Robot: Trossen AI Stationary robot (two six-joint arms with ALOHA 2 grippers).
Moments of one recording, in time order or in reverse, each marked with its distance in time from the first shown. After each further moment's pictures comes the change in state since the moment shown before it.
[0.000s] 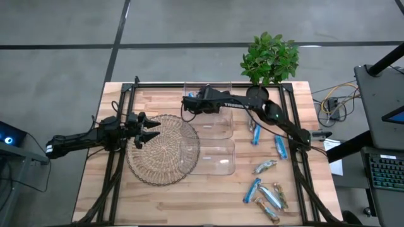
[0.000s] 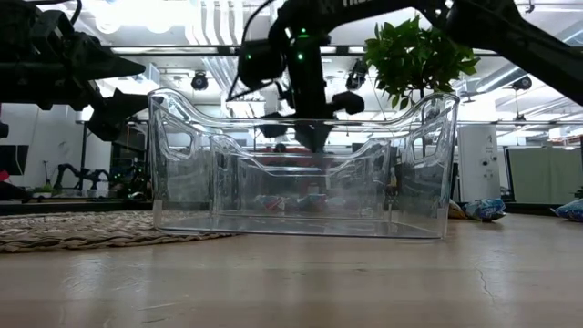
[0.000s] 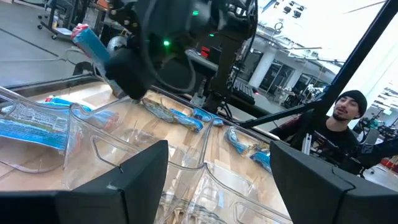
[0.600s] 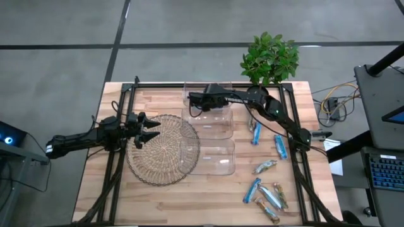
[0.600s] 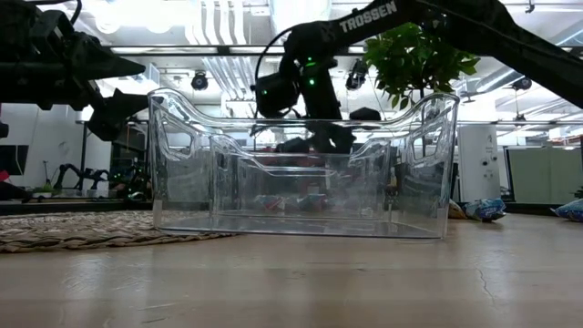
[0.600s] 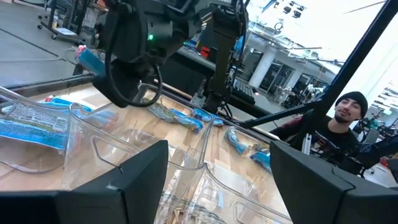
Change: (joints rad) left arm 0.000 0.000 0.000 0.000 0.000 0.000; right arm -0.081 0.000 -0.120 -0.050 -0.075 0.039
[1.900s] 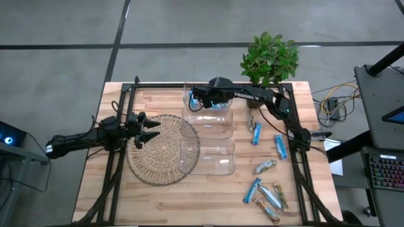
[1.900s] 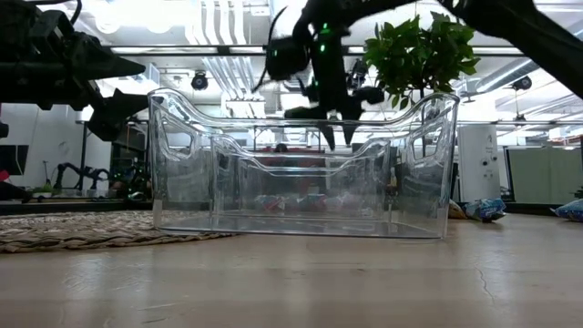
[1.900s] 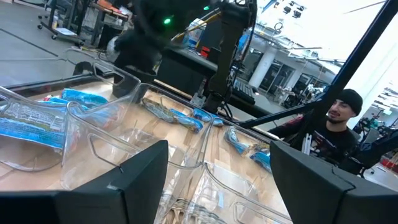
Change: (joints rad) left arm 0.000 0.000 0.000 0.000 0.000 0.000; right arm 0.004 -0.159 -0.033 0.049 -0.027 -0.139
